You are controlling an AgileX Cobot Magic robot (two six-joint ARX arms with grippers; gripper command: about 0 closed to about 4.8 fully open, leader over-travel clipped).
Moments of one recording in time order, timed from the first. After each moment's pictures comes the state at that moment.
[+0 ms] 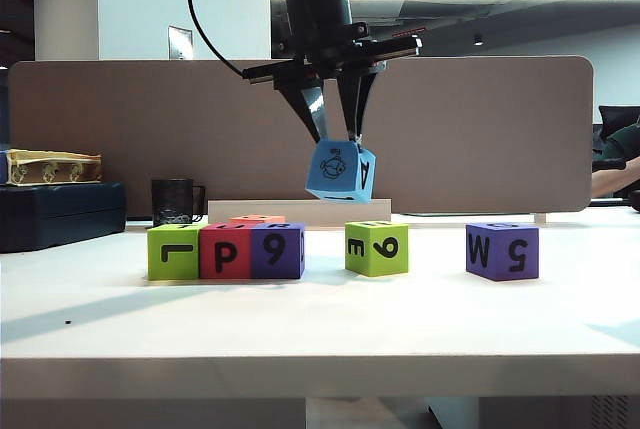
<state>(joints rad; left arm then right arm) -0.68 2.35 2.55 -1.43 -0.03 -0.26 0.12 0.66 0.76 -0.60 -0.45 0.21</state>
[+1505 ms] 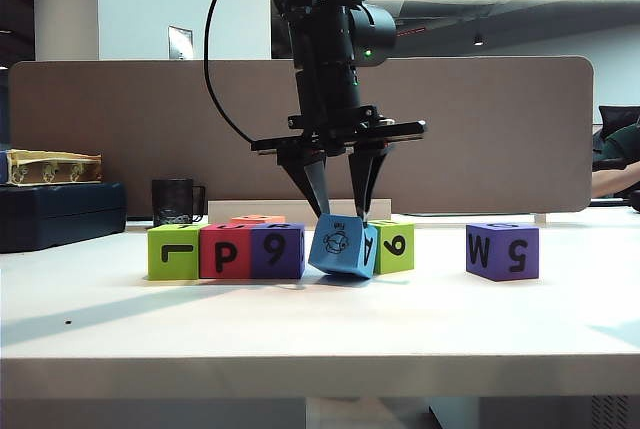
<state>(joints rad) -0.67 2.40 2.35 -1.26 0.00 -0.26 0.12 0.66 0.76 -0.62 -0.45 0.21</state>
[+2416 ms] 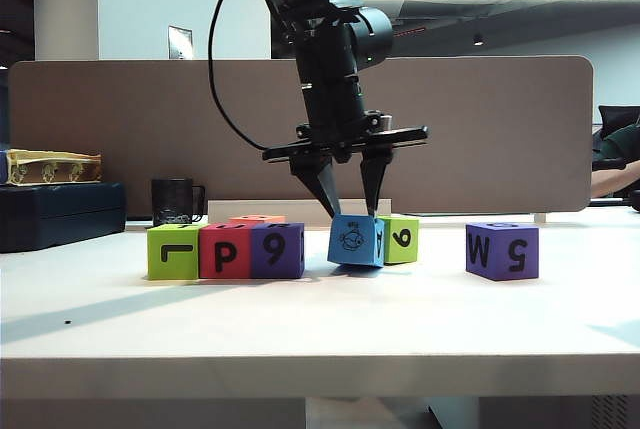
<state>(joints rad) -0.65 2.42 2.36 -1.10 -0.04 -0.32 0.12 0.66 0.76 -0.62 -0.45 0.21</state>
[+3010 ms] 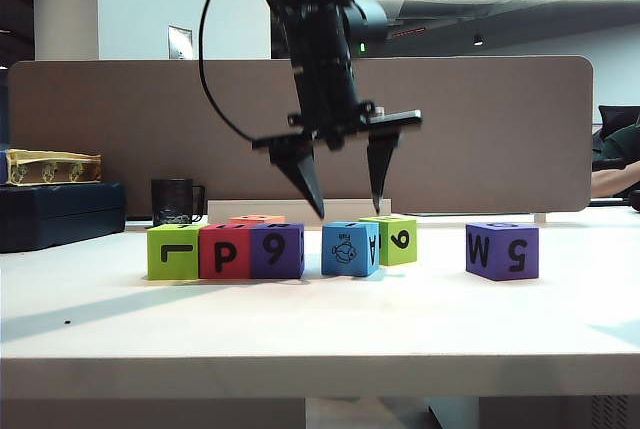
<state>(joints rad) -0.65 2.38 2.36 -1.19 0.00 -0.35 0.12 0.66 0.76 -0.62 -0.45 0.21</state>
